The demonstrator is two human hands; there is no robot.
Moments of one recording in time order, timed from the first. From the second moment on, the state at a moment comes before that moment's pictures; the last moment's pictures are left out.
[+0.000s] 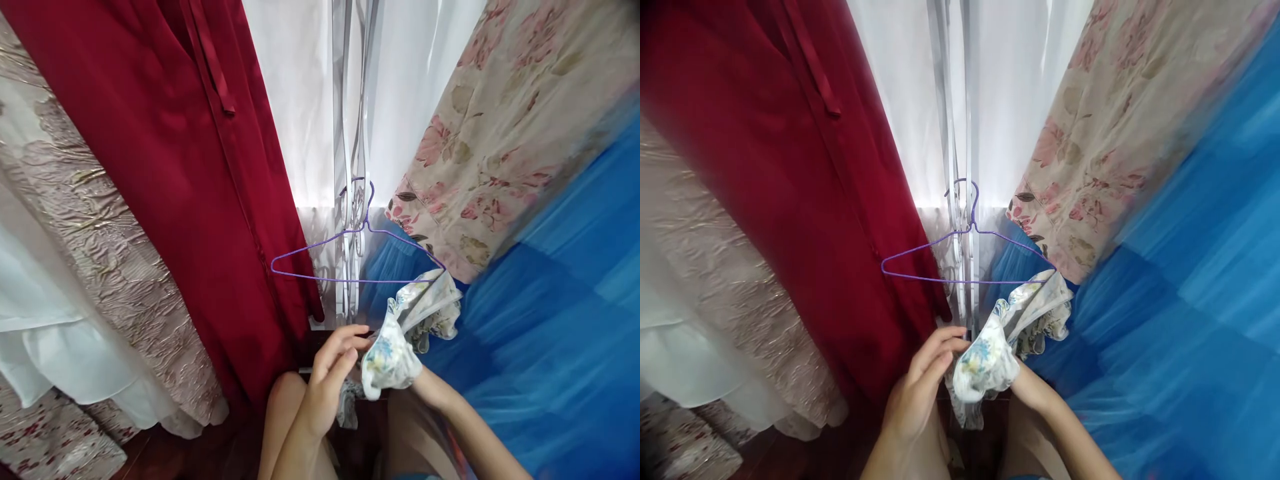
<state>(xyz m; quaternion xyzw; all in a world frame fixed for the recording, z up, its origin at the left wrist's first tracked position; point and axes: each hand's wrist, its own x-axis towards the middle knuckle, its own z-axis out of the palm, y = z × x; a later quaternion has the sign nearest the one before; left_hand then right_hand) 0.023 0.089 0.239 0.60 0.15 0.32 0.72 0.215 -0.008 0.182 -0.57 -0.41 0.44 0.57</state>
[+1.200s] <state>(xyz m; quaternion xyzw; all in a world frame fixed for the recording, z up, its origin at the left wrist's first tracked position) 0.016 0.068 0.195 0.76 0.14 0.16 0.62 0.212 -0.055 0.297 -0.53 -0.61 0.52 0.28</state>
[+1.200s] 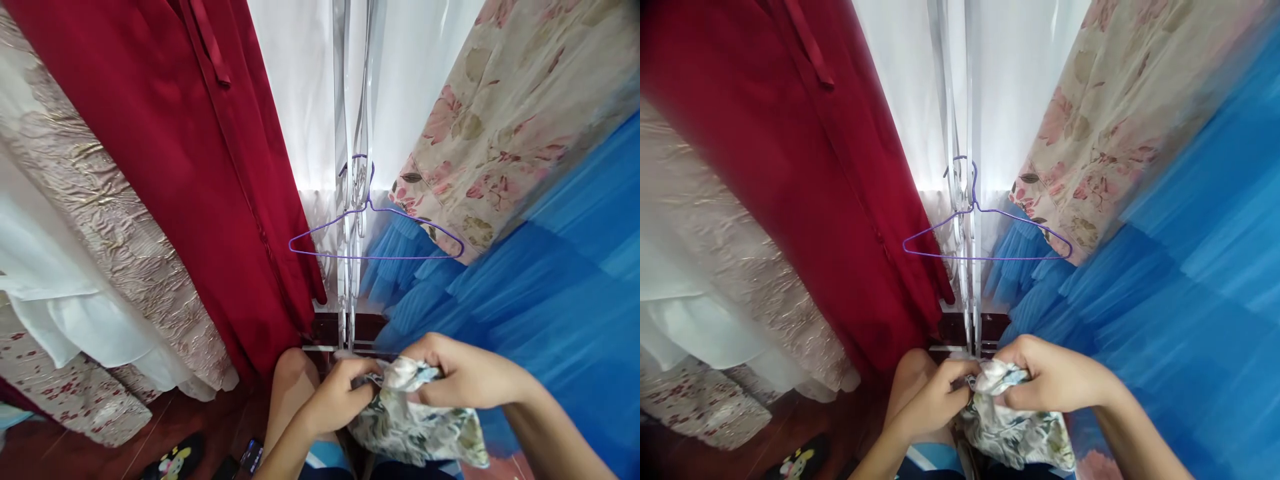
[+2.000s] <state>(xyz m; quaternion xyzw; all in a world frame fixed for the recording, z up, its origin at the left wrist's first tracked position) -0.039 0.190 0.265 0.80 0.27 0.27 0.46 0.278 0.029 0.273 -0.69 -0.58 0.12 0.41</state>
